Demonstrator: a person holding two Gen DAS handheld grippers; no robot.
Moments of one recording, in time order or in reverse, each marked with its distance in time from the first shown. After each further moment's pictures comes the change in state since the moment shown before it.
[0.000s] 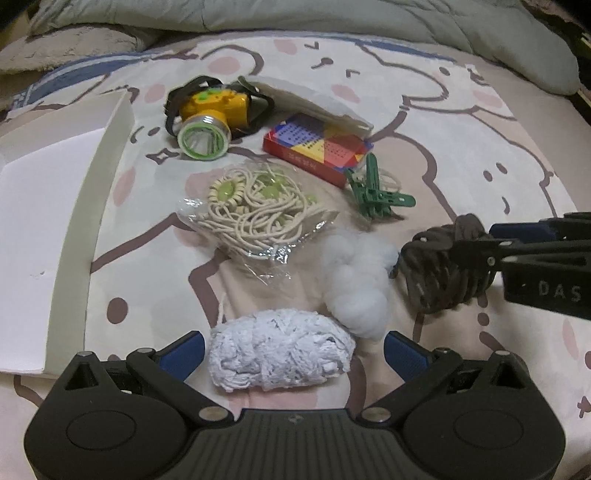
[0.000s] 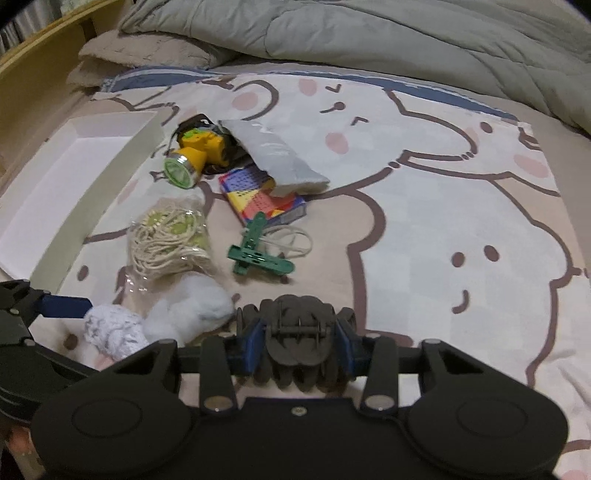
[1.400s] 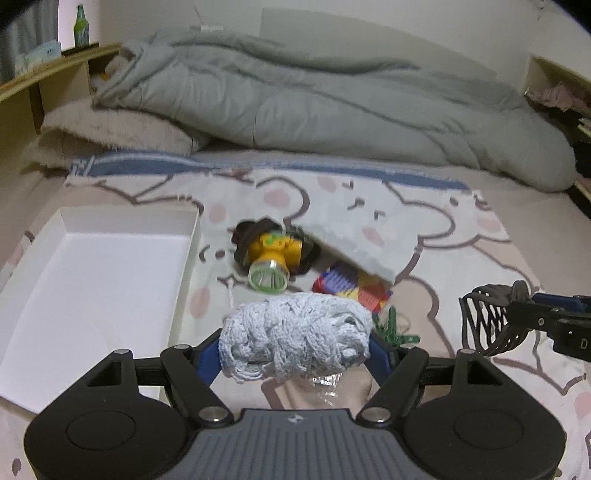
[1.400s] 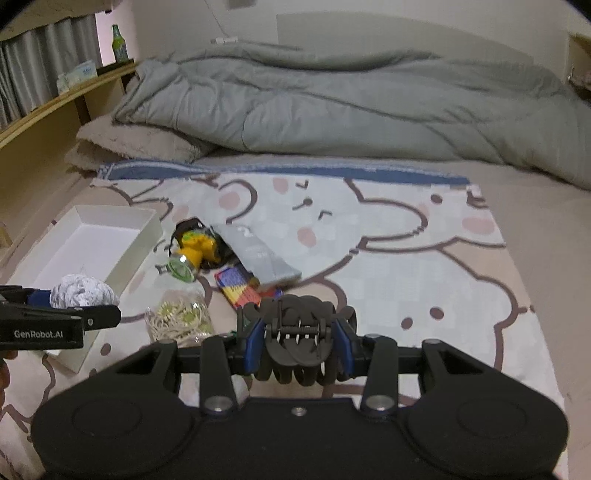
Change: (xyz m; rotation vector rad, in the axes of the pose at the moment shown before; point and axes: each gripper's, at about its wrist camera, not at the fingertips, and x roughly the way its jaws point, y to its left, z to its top) left arm -0.100 0.040 0.022 -0.091 -0.362 0.031; right arm -0.085 -0.007 0.011 0.076 -0.265 -0.046
